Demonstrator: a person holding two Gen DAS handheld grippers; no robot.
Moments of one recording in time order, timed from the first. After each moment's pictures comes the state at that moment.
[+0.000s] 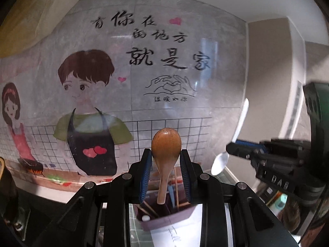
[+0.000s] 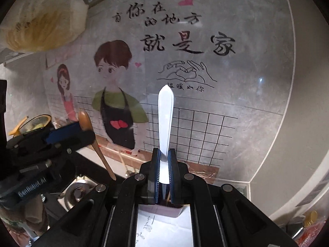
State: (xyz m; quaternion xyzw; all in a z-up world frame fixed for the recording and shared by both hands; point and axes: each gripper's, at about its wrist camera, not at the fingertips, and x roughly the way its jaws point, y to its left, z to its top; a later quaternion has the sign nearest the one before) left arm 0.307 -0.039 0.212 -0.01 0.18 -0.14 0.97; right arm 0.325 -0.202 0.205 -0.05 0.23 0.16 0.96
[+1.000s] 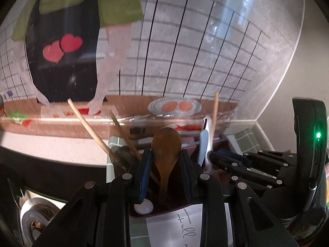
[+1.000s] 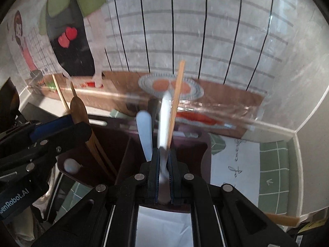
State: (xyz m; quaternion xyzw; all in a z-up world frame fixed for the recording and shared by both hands) left arm 0.447 -0.039 0.012 -0.06 0.38 -0.12 0.92; right arm 0.466 -0.172 0.000 -0.05 0.43 0.13 0.89
